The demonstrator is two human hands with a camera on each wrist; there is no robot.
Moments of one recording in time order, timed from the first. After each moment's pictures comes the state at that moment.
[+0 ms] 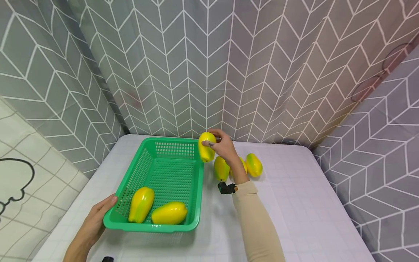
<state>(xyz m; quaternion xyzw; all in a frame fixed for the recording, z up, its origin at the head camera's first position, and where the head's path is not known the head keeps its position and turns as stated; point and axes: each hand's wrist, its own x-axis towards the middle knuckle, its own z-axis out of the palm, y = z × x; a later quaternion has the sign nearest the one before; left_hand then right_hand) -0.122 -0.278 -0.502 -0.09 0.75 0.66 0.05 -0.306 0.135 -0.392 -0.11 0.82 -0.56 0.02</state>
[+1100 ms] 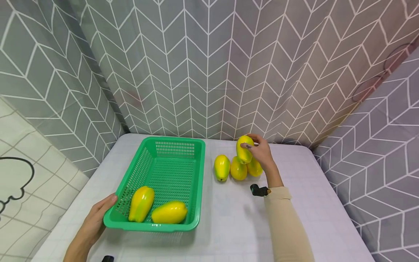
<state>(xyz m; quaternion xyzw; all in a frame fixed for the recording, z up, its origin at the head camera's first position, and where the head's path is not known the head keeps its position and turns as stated) -0.122 -0.277 -0.501 -0.09 0.75 0.65 0.05 -0.300 0.252 -0.405 0.00 0.85 -0.52 0.00</state>
